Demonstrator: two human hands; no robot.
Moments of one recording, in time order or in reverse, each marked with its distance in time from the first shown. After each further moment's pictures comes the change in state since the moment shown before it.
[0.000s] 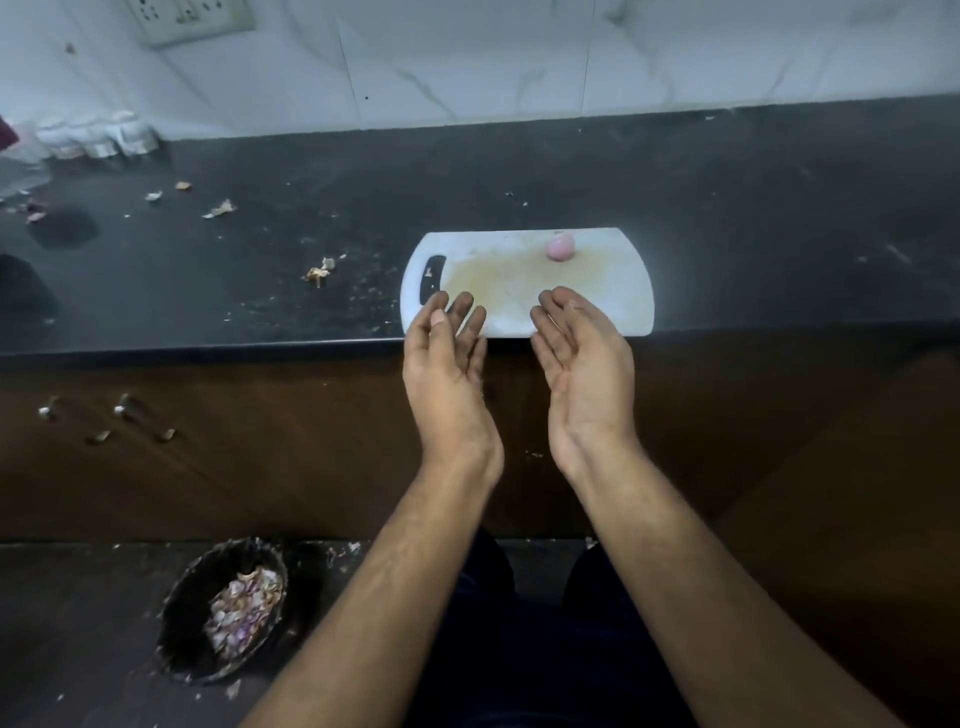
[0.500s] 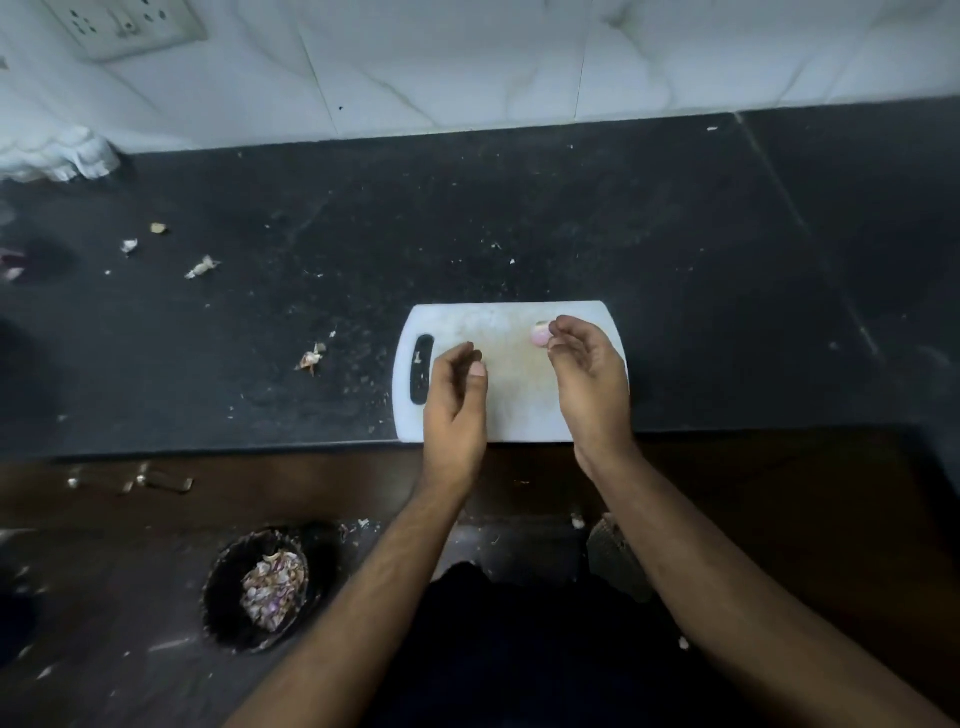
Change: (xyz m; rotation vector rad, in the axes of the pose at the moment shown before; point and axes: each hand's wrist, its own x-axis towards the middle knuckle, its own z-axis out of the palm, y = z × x) left_hand 0.081 0.014 0.052 0.779 -0.184 -0.046; right_hand 0.109 -0.055 0.028 -0.707 0.045 -0.091
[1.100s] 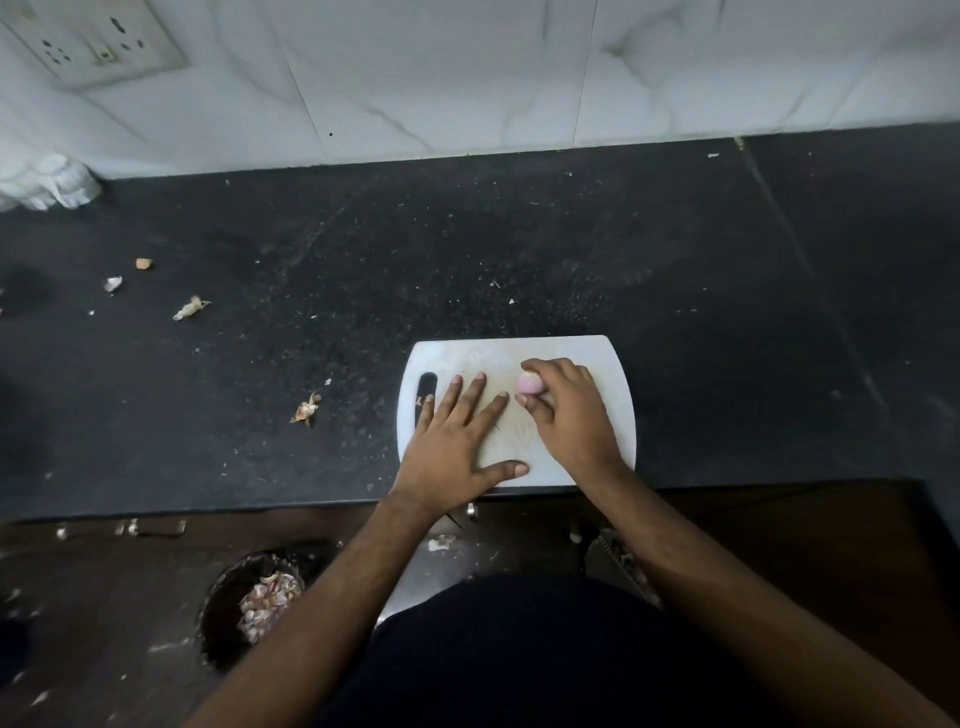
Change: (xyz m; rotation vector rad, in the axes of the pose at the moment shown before) left_hand 0.072 -0.020 -0.024 1.201 -0.566 0.356; right_hand 0.064 0.030 0.007 -0.757 -0.242 -0.385
